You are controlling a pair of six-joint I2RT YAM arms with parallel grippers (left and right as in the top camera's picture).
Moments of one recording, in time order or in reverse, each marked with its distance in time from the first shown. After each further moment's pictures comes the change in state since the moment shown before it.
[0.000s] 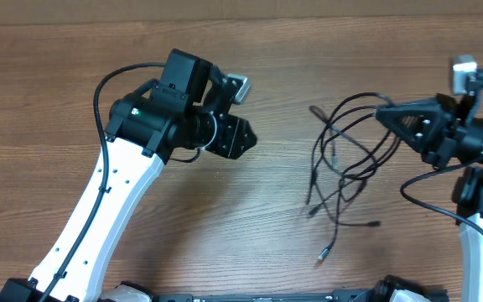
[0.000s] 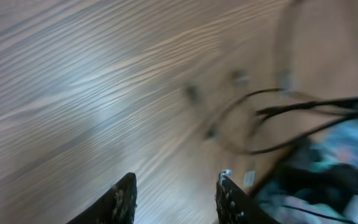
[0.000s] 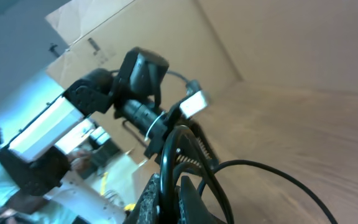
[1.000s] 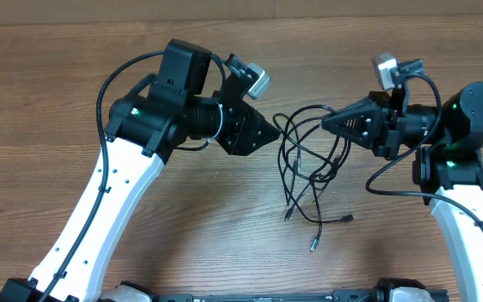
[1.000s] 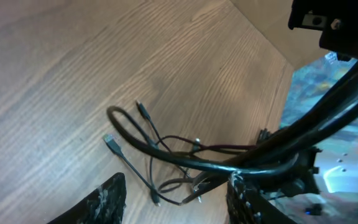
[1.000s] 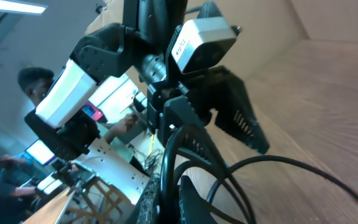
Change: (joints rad) left arm 0.000 0.000 0.000 0.156 0.222 0.211; right arm 0.277 0.151 0.000 -0.018 -0.001 -0.120
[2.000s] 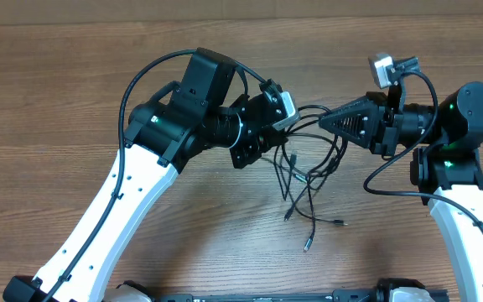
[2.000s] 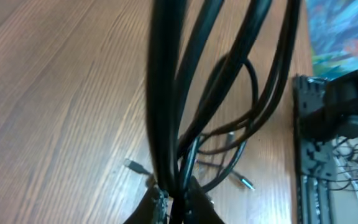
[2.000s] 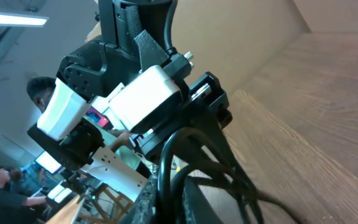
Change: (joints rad) left arm -0.099 0.000 0.000 0.002 -0.079 0.429; right arm 0.013 0.000 0.000 0.003 0.030 0.073
